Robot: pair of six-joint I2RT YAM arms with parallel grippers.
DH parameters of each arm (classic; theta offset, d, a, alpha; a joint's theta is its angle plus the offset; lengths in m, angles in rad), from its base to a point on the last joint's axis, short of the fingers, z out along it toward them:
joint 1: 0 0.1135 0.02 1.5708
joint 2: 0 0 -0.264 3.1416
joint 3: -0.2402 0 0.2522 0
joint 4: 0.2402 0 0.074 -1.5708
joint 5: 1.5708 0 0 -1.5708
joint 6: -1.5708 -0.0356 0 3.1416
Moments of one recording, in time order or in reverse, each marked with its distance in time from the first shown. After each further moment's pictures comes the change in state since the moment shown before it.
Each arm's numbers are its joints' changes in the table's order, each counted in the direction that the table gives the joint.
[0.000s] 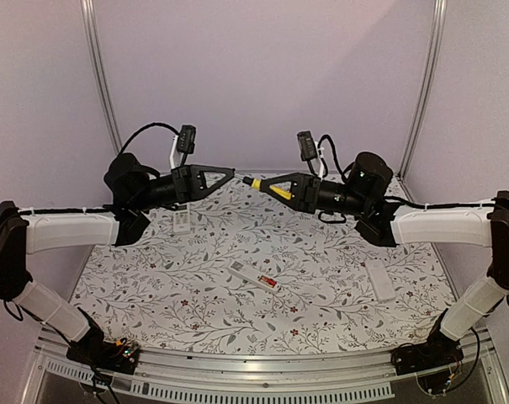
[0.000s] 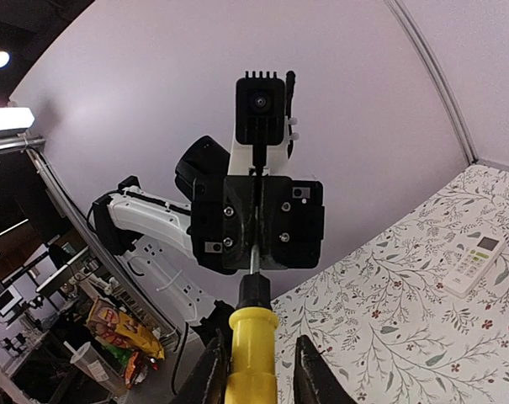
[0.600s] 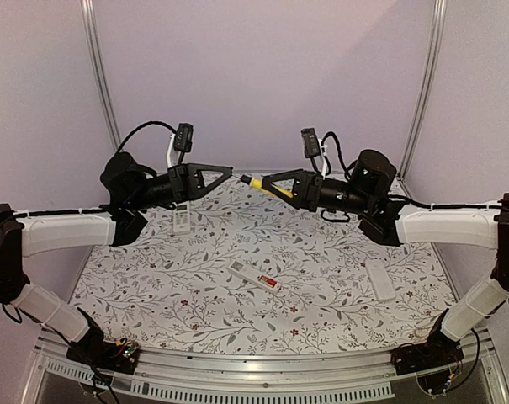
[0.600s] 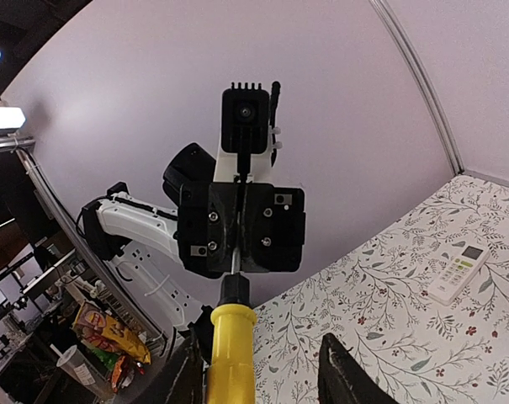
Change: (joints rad) left arm 0.001 0.025 0.004 0.015 0.003 0.001; right arm -0.001 0.039 0.000 0.047 0.045 0.045
